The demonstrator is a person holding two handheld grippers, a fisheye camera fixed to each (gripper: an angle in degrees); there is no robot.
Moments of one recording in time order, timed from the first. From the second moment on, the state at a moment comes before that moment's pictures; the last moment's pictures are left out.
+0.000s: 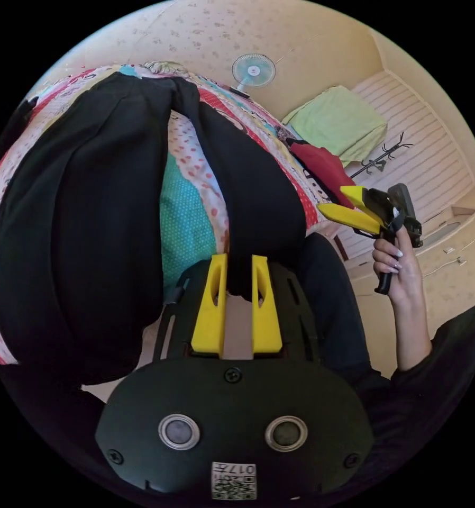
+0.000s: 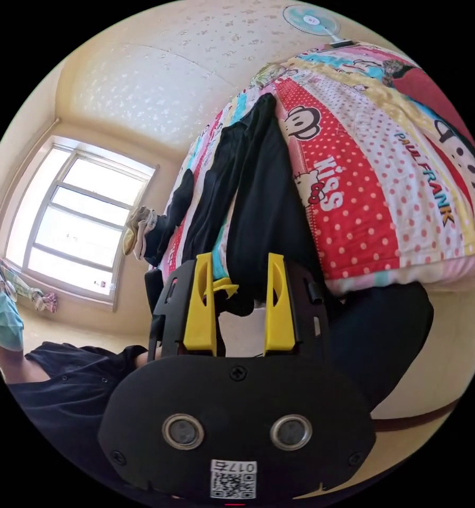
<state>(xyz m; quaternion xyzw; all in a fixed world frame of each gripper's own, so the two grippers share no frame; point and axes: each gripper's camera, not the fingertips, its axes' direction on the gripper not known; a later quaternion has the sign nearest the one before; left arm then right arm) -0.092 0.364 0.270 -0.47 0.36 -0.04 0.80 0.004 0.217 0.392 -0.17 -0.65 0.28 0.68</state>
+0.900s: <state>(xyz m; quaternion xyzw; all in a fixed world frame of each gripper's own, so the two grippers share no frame) -0.262 0.221 0.291 -0.37 0.55 -0.24 0.71 -0.044 -0.103 0.676 -0.24 -0.62 0.26 0.70</state>
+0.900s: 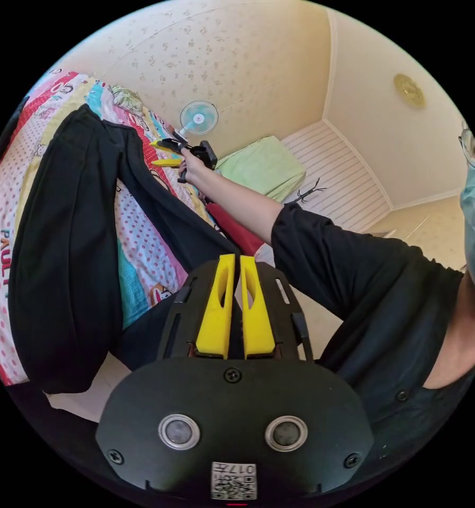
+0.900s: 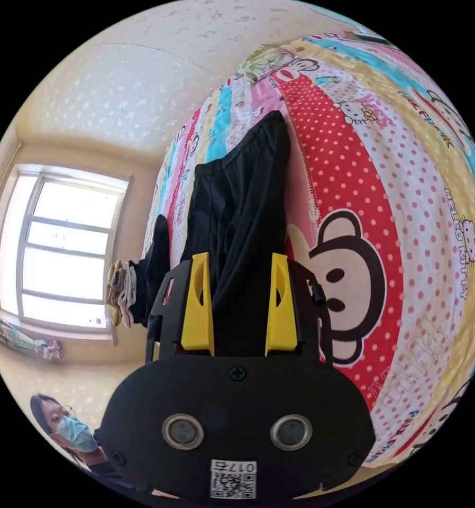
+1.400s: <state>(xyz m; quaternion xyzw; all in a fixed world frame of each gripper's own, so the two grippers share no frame) -0.388 0.284 0.299 -0.41 0.45 -0.47 0.64 -0.130 -0.234 0.634 -0.09 -0.65 0.12 0.74</state>
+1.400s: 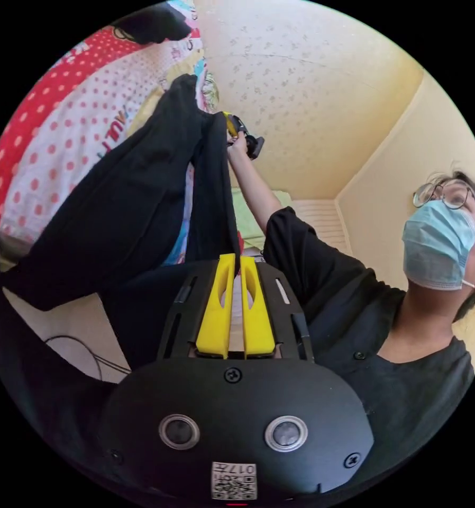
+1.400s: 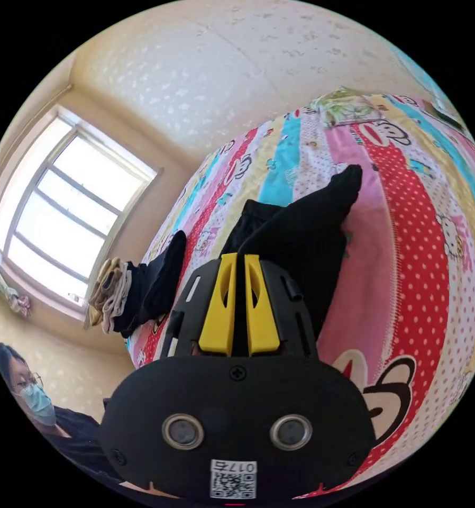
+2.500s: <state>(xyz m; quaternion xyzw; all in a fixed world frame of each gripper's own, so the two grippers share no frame) -0.376 0.278 0.379 -0.54 0.35 -0.28 0.71 -0.184 0.138 0.492 -0.22 -0.76 0.16 0.59</state>
